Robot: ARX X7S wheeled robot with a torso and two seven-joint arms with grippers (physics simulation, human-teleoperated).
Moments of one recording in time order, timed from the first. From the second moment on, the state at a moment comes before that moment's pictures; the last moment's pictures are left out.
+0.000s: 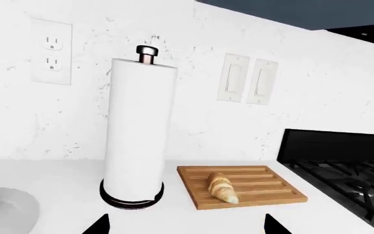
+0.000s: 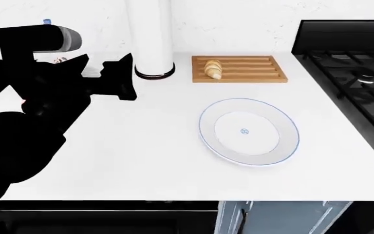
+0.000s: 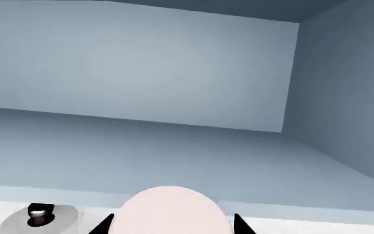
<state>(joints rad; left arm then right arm) -0.87 -0.48 0.03 0.40 -1.18 -1.01 -0.46 2.31 0.00 -0.39 1.30 0.34 0.80 0.06</state>
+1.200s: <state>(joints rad) -0.81 -0.48 0.06 0.42 -1.15 -0.97 -0.48 1.60 0.51 -0.35 -0.13 1.82 1.46 1.24</state>
